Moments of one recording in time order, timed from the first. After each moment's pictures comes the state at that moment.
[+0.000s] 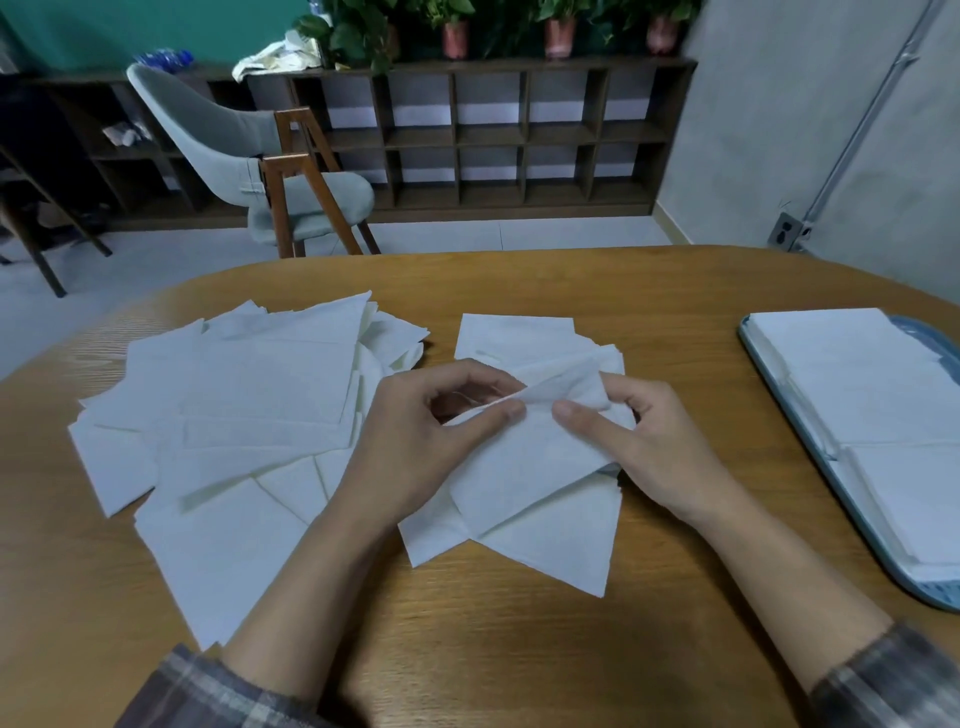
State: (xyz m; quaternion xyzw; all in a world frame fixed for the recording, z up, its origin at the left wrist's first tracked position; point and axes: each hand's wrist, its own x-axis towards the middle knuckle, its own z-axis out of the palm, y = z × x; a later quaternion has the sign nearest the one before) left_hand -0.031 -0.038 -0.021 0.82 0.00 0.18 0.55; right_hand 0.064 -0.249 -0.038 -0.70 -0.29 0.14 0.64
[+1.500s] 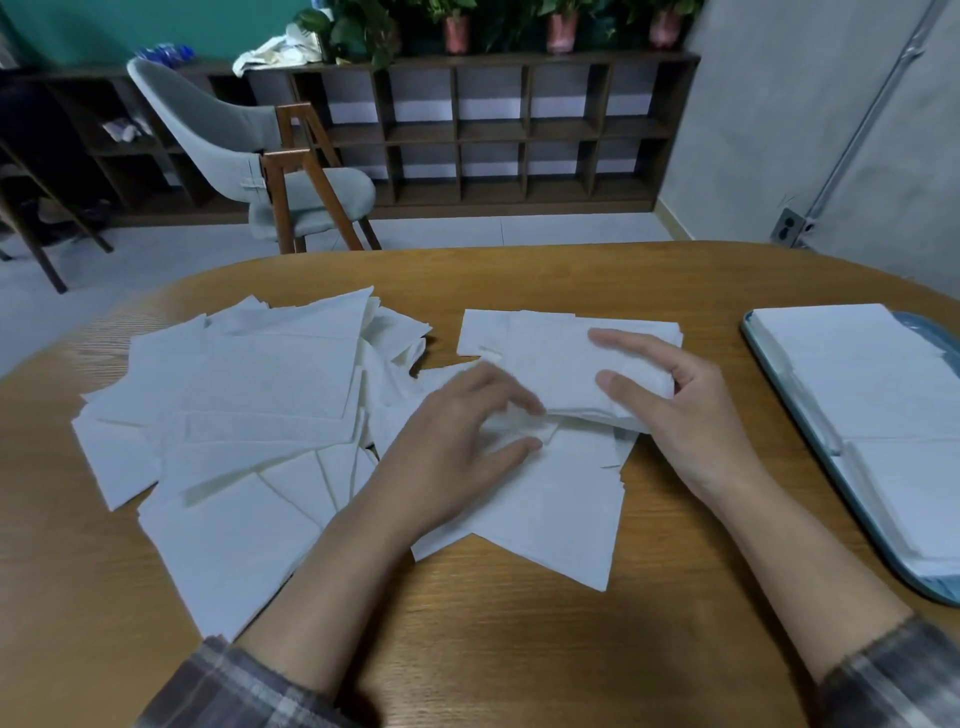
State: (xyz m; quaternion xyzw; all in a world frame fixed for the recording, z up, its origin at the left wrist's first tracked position) left_hand -0.020 -0.039 -0.046 0.92 -0.08 0.16 0.33; right_hand 0.078 -0.260 -0.035 -0.76 -0.23 0.01 0.61
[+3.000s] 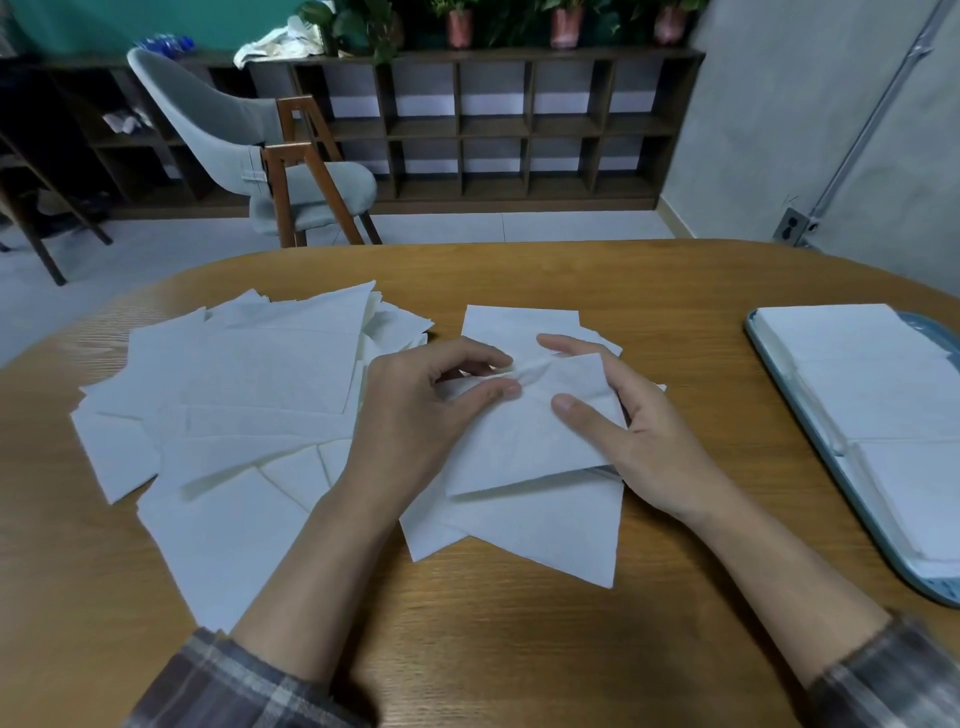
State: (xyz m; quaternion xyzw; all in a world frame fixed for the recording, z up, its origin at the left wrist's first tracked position) left_hand -0.022 -0.032 -0.026 0.85 0.01 0.31 0.43; right_hand 0.053 -0.240 -0.035 -0.69 -0.31 0.16 0.63
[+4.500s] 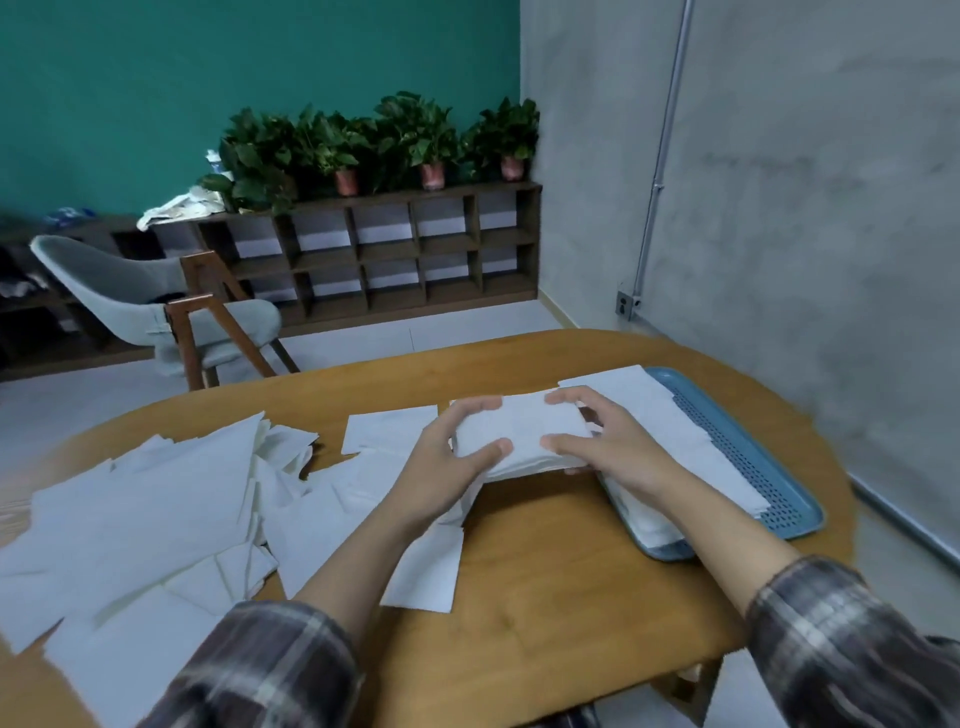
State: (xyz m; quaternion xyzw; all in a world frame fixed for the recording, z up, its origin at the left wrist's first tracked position) left_hand 0.028 -0.161 0.004 0.83 -0.06 0.09 0.54; right_hand 0.079 -0.391 0.014 -0.78 -0.16 0.08 0.61
